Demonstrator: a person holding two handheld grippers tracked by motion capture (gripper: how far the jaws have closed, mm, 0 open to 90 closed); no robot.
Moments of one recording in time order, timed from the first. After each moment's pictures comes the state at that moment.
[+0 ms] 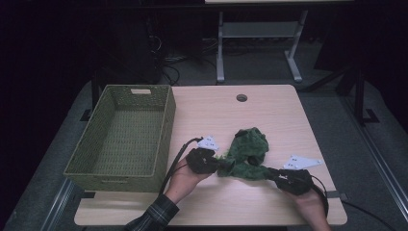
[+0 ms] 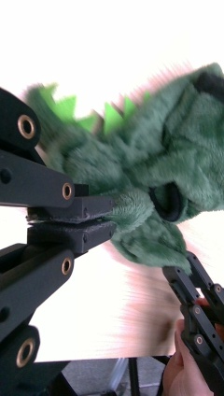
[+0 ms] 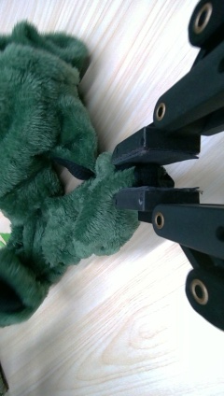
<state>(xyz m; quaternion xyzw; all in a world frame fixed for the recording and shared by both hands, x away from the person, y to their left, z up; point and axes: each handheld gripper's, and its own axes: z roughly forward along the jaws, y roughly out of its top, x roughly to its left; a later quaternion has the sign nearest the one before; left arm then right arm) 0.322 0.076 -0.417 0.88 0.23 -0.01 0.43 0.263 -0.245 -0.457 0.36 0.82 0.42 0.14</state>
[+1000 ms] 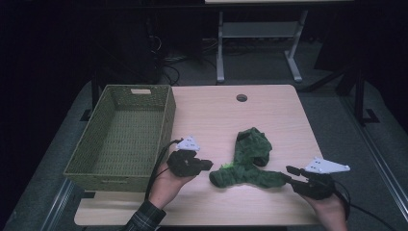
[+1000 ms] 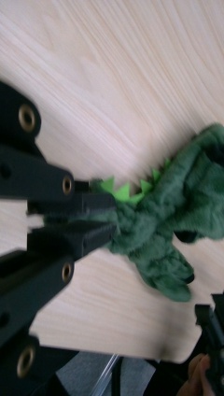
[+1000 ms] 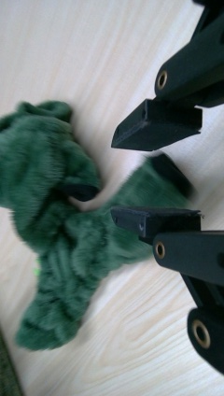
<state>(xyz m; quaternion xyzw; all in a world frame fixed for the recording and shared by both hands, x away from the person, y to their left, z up) 0.301 0.110 -0.397 0.87 0.26 0.01 0.42 0.240 -0.282 -0.434 0.39 0.80 0.43 0.18</state>
